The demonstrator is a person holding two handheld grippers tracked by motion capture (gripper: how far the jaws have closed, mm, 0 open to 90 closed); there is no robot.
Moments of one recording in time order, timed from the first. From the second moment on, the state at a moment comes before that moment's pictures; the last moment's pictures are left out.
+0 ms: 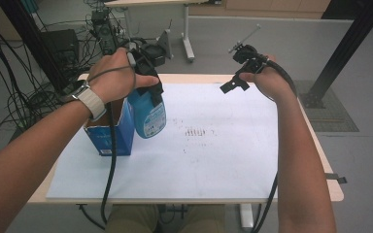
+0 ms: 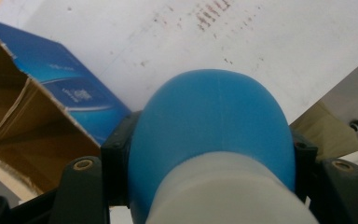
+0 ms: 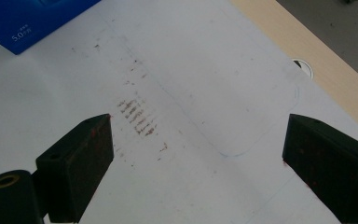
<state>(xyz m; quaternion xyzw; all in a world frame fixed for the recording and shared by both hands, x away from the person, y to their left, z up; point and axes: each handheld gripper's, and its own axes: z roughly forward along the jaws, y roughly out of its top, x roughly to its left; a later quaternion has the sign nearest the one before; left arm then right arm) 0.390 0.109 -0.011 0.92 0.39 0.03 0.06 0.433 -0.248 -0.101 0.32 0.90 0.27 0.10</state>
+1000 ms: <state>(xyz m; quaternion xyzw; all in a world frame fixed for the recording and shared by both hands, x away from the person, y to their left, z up) 0.396 0.154 0.041 0.85 0.53 0.03 0.06 0.442 -0.238 -0.103 0.30 0.91 0.27 0.09</state>
